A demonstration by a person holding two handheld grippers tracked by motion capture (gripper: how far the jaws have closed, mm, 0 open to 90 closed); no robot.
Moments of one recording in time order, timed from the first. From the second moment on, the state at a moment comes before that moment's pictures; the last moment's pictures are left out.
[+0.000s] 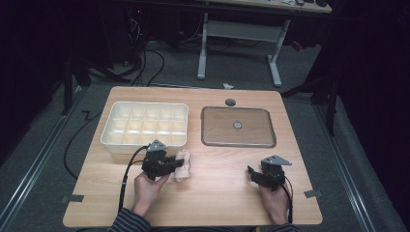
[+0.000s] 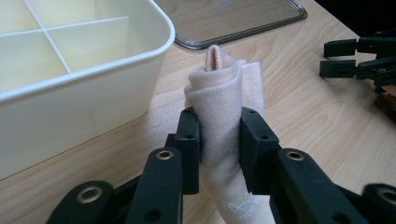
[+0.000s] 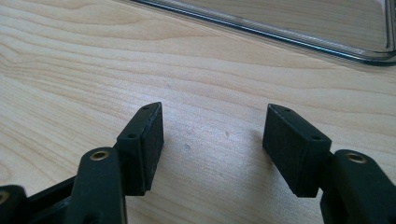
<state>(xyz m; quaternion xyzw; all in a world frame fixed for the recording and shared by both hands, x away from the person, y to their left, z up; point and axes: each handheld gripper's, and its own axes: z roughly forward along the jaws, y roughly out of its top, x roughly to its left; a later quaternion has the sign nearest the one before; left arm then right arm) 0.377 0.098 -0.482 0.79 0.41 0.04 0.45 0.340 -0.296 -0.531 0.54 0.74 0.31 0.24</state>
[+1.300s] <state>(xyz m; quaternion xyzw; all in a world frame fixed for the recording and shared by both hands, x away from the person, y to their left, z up) 0.367 0.164 -0.474 0.78 0.45 0.07 0.44 0.340 -0.296 -0.531 0.54 0.74 0.32 0.24</state>
